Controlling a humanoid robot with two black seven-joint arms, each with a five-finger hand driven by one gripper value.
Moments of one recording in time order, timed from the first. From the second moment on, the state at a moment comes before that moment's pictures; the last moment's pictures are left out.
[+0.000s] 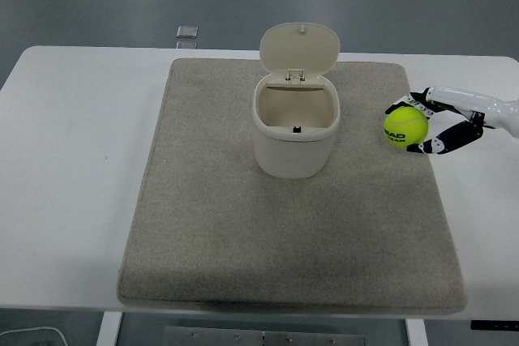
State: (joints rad) left arm 0.00 0.00 -0.28 -0.11 0.18 -0.06 -0.02; right arm 1.02 -0.80 0.18 1.11 -1.07 0.26 0.45
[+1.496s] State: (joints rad) left arm 0.00 0.00 -0.28 -0.10 0.18 -0.06 -0.02; right arm 1.21 -0.54 0.18 1.18 -1.02 0.28 0.50
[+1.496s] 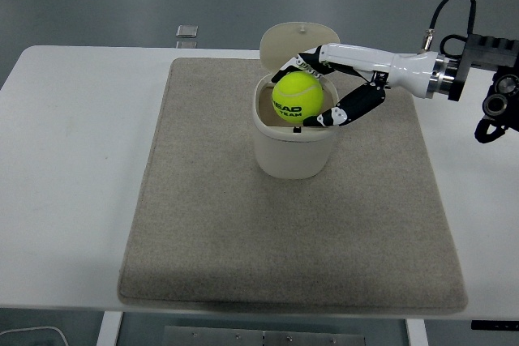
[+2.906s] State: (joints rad) left arm 0.00 0.00 -0.28 -0.10 0.18 -0.06 -0.02; right arm 1.19 -0.54 0.17 1.12 -1.02 0.28 0.50
